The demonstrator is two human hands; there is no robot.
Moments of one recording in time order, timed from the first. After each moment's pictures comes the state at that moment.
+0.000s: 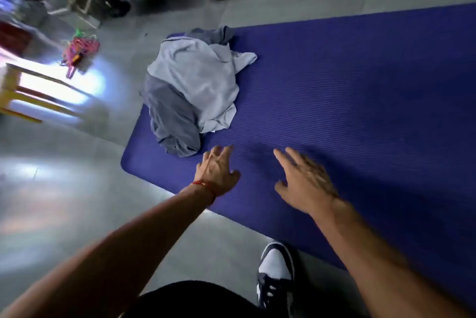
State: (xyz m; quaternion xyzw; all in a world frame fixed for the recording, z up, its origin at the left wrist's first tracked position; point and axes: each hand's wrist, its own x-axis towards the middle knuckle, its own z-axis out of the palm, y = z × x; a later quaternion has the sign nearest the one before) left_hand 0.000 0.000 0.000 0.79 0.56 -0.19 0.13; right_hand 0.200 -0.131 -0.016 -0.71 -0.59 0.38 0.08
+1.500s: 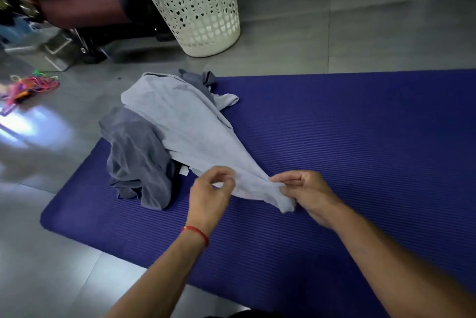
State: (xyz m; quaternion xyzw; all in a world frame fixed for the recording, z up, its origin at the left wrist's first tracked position) left_hand -0.001 -0.006 -0.067 0.69 0.52 0.28 0.43; right_hand 0.201 -0.100 -0.108 -0.64 -0.28 0.54 0.47
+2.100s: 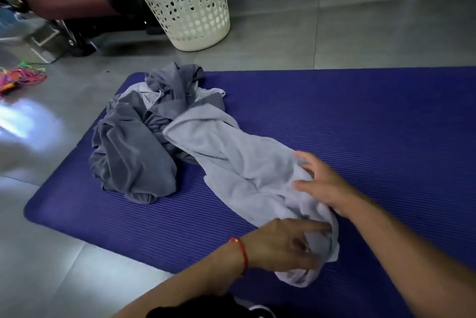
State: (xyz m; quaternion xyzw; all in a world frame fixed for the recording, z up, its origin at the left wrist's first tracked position) left_hand 0.075 -0.115 -0.078 0.82 0.20 -0.18 0.50; right_hand 0.267 -0.140 -0.122 -0.71 -0.37 0.47 0.38
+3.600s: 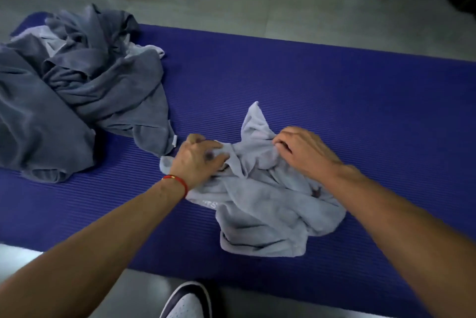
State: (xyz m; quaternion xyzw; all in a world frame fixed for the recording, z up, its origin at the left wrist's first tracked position) left_hand 0.115 -0.034 -0.165 0.85 0.40 0.10 0.32; right_hand 0.350 -0.182 -0.121 -0.78 -0.61 0.14 0.09
